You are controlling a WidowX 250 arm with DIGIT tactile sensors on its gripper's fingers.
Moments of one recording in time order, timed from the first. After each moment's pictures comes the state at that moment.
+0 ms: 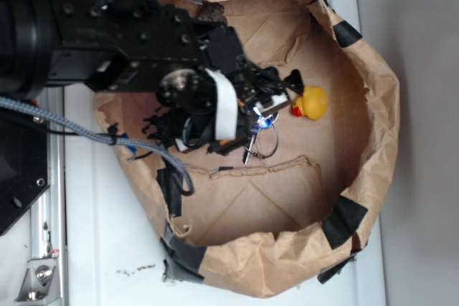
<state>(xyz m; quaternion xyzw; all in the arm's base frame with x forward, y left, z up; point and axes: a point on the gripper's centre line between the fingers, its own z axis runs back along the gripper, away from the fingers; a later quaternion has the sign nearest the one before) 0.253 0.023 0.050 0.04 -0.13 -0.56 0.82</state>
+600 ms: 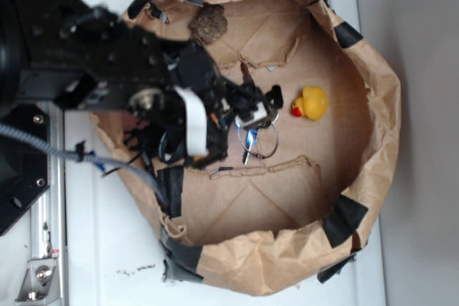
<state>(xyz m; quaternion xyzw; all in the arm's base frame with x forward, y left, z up) 0.241 0.010 0.042 0.05 -0.15 -0.57 0.81</state>
